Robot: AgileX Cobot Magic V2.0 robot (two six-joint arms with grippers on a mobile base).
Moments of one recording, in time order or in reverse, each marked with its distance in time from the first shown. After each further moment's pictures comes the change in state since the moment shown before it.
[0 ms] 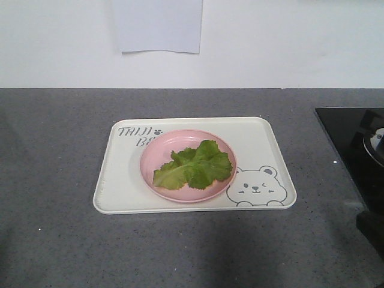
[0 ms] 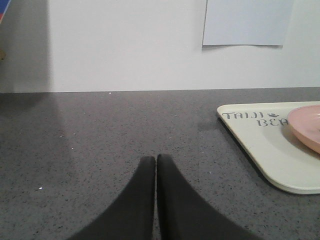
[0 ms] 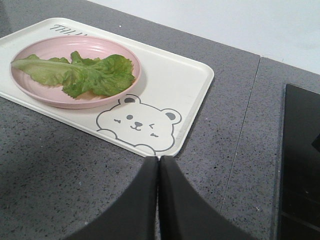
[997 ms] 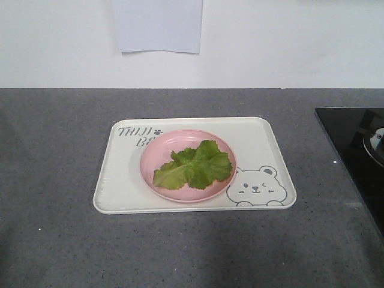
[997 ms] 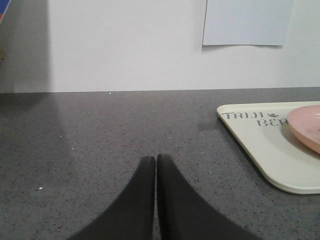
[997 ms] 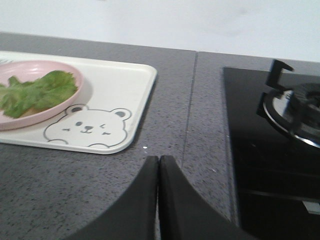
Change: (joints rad) left arm 0.000 0.000 0.000 0.000 0.000 0.000; right arm 0.000 -0.316 0.194 -0.481 -0.098 0.655
